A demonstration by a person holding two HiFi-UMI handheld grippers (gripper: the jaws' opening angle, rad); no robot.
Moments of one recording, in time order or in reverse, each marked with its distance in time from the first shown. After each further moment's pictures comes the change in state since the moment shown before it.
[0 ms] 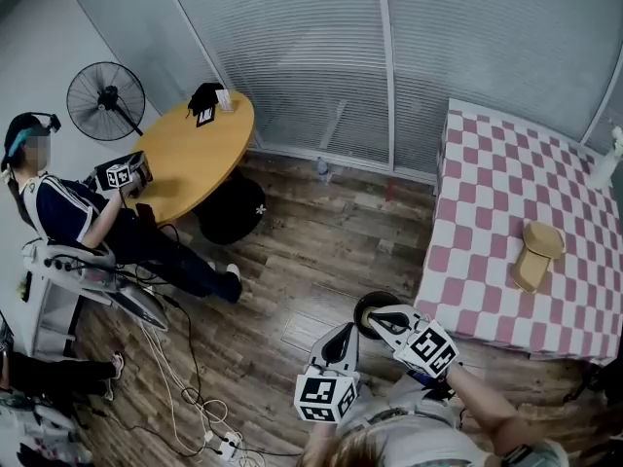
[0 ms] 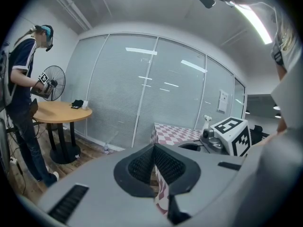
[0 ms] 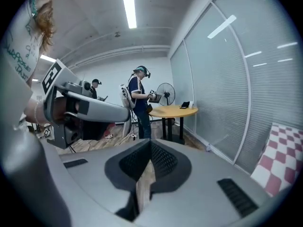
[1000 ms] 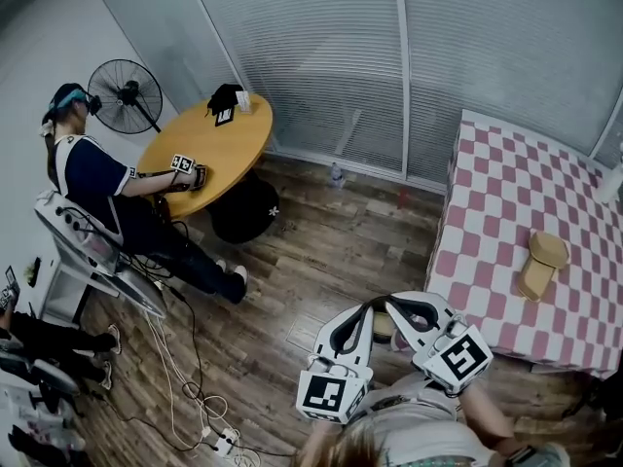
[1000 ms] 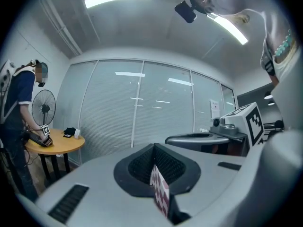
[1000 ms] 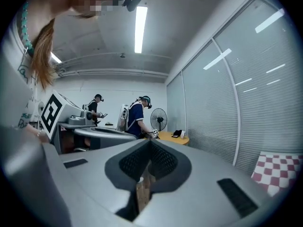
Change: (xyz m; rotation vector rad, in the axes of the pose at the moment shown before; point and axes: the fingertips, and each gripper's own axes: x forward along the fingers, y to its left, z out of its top) left arm -0.021 -0.040 0.100 0.149 -0.249 -0.053; right arm -0.072 0.009 0.148 -0.080 -0.279 -0.125
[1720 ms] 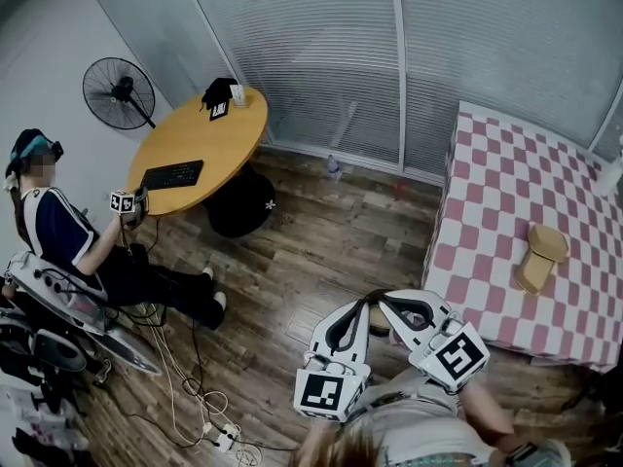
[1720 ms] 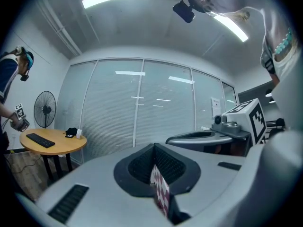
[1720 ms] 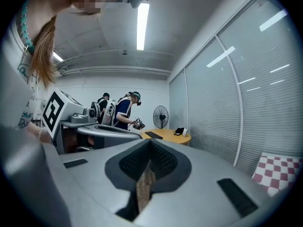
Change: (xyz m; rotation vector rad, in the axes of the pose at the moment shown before) left arm -0.001 0.003 -0.002 0.012 0.016 0.018; right arm 0.003 0.008 -0.003 -0.027 0.040 0.025
